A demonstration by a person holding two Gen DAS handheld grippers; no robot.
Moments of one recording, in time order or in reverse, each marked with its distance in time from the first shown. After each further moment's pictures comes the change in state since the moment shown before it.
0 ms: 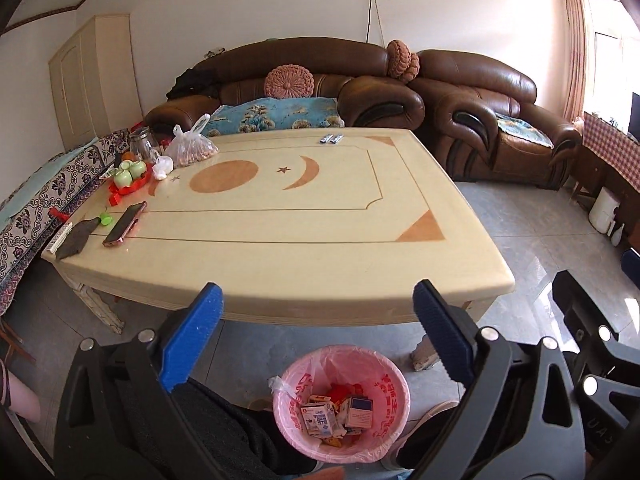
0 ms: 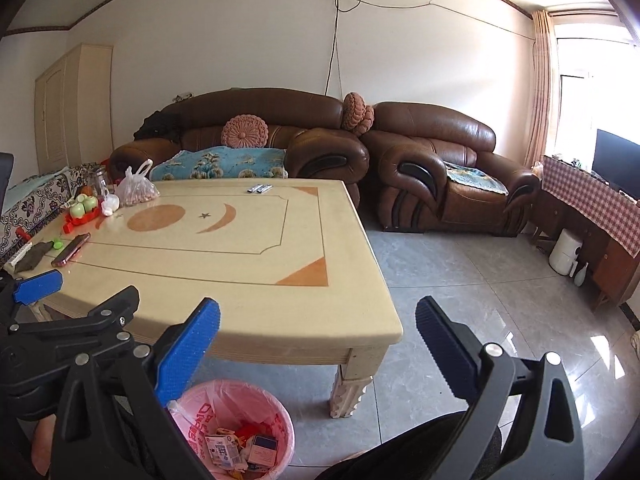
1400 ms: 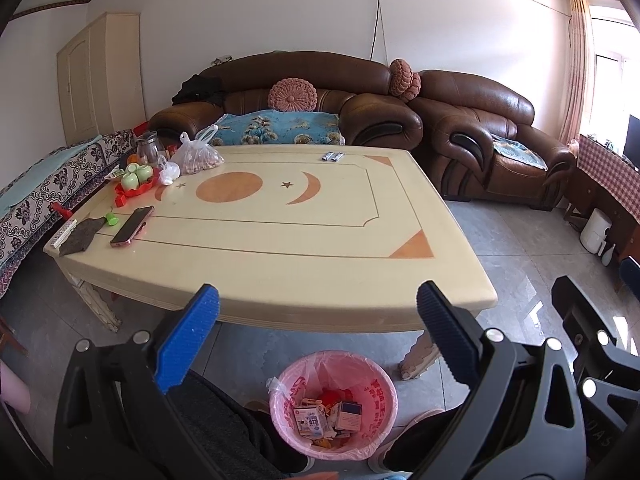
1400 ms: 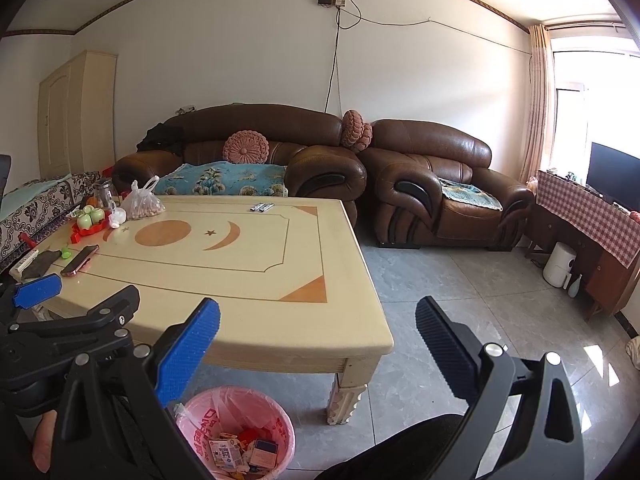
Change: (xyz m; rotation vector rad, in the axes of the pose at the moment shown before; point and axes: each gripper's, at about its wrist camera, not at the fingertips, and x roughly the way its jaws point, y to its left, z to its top) left arm -0.035 0.012 0.007 -0.041 -0.042 -0.012; right arm -0.043 0.004 0.013 -0.018 -0.043 -0.012
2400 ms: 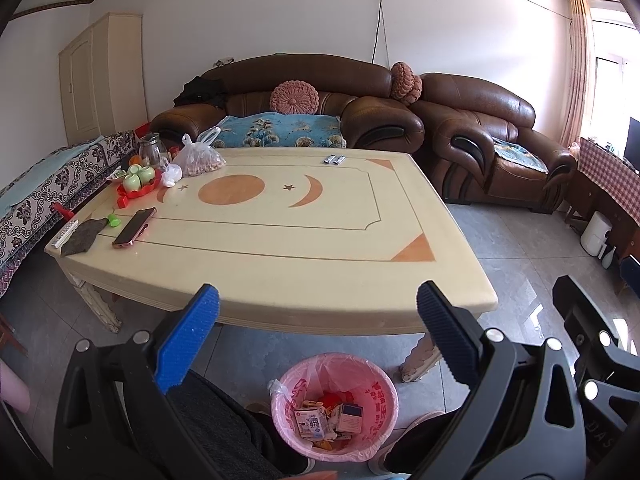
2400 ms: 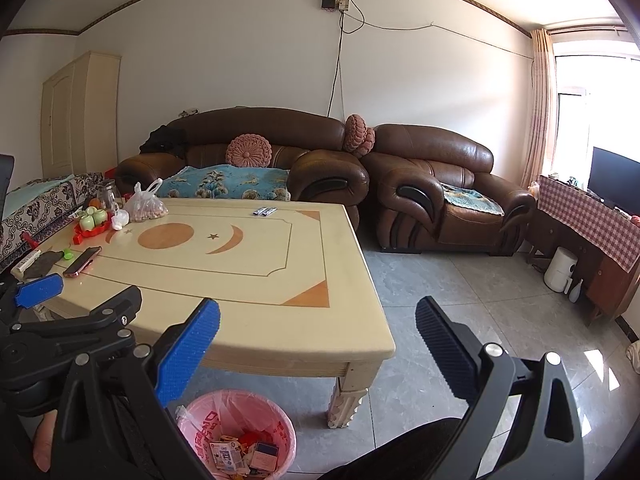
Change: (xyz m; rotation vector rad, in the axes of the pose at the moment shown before) left arm -0.002 -0.003 0.003 -0.002 -0.004 0.005; right arm -0.003 0.004 0.007 -0.008 -0.011 0.009
